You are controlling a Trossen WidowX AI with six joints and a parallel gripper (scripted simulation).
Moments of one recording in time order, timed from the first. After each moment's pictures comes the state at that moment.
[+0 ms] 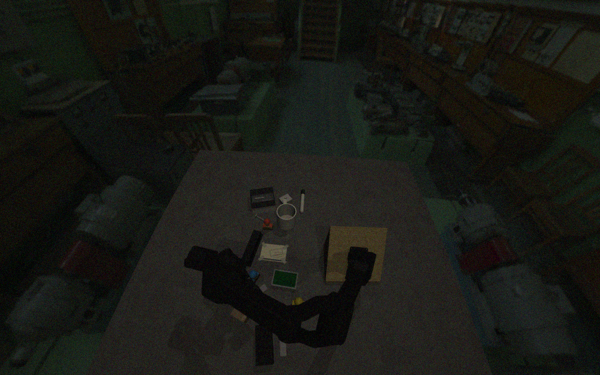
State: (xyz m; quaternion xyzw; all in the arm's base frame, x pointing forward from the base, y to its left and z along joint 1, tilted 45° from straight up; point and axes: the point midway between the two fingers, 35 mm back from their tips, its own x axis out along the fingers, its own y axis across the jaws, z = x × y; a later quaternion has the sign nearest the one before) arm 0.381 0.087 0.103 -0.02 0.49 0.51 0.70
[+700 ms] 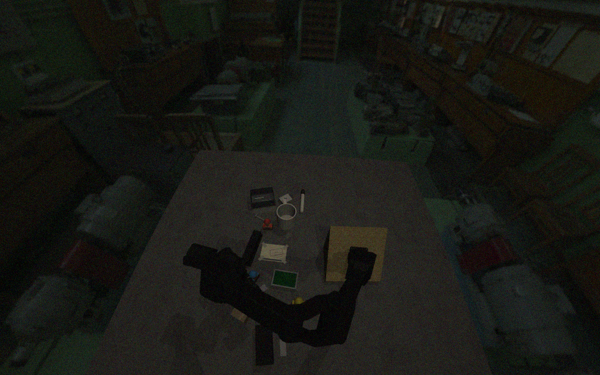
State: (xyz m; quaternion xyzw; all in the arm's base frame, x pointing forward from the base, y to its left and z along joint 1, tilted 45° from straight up) arm 0.381 0.080 0.110 -0.02 0.49 0.51 0.70
